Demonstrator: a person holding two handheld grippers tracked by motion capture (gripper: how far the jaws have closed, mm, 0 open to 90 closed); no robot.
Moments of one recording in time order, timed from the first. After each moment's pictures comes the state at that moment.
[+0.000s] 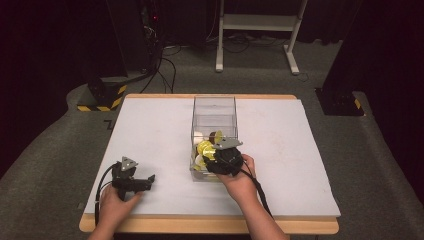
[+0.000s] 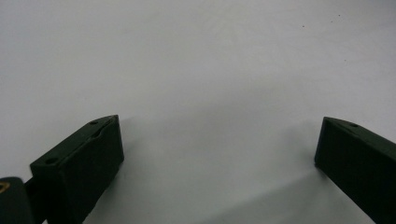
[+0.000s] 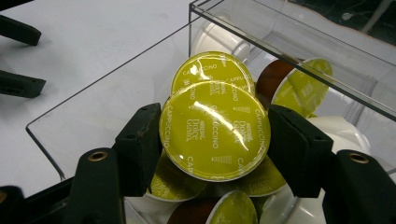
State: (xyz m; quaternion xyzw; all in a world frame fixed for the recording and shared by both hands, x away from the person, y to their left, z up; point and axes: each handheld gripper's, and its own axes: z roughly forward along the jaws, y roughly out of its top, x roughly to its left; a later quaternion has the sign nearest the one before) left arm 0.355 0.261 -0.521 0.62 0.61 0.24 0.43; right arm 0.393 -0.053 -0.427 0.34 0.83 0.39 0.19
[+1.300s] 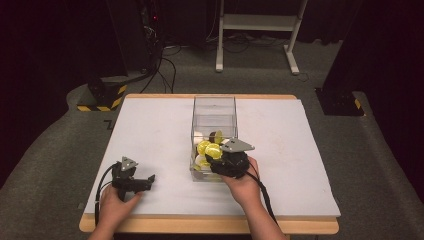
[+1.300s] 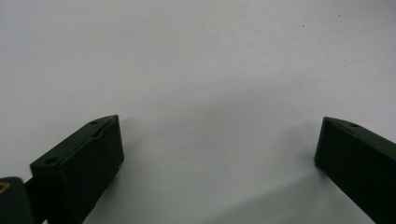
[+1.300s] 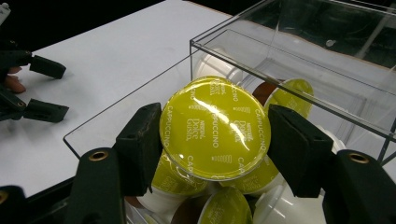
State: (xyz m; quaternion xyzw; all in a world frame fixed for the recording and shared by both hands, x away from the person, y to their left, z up) left arm 0.355 0.260 -0.521 0.62 0.61 0.24 0.44; right arm 0.382 -0.070 -0.421 0.34 0.80 0.45 0.19
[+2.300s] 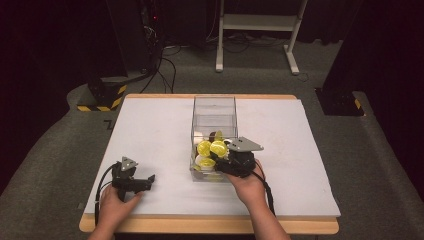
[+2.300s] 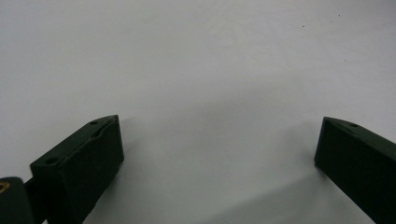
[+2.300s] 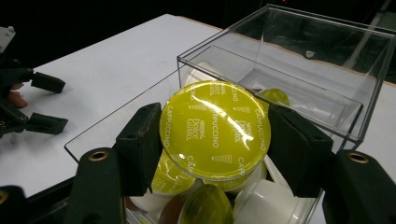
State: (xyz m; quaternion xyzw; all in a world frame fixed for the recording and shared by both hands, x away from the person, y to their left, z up) left arm 0.355 0.261 -0.521 0.62 0.61 0.24 0.43; right arm 0.378 -0.085 -0.410 0.35 0.78 0.47 0.20
